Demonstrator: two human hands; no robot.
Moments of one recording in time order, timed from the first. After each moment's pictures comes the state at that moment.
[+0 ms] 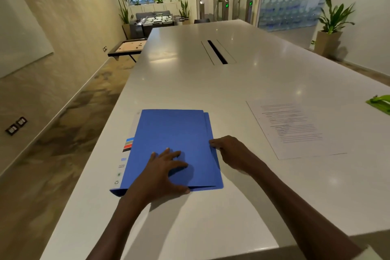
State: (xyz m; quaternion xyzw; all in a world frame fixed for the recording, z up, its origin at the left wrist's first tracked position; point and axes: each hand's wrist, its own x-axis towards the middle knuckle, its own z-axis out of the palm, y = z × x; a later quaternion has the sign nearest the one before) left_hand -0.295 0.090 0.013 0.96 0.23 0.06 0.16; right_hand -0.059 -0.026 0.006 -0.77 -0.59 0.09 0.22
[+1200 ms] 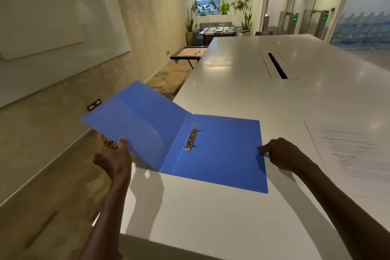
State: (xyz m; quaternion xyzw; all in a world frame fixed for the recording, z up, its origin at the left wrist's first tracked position) left_hand -0.433 0.146 0.040 0.43 0.58 0.67 0.16; right_hand -0.013 0.015 0.014 -0.78 -0.63 0.01 0.00
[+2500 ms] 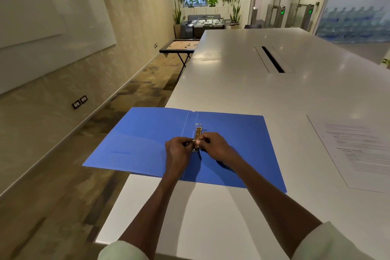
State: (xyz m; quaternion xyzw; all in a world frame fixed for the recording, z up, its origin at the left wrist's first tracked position) left_hand -0.326 0.162 -0.004 0.71 0.48 0.41 0.31; right_hand -0.186 0.131 0.000 -0.68 -0.59 0.24 0.36
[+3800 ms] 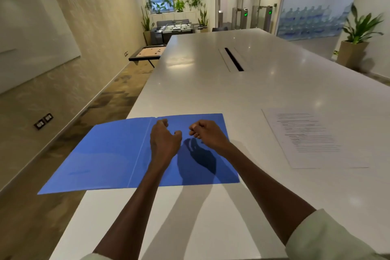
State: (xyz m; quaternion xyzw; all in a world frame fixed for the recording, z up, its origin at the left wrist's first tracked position) left_hand -0.248 0.118 0.057 0.73 0.52 0.35 0.28; right_hand -0.103 0.069 0.038 -0.68 -0.47 0.25 0.50
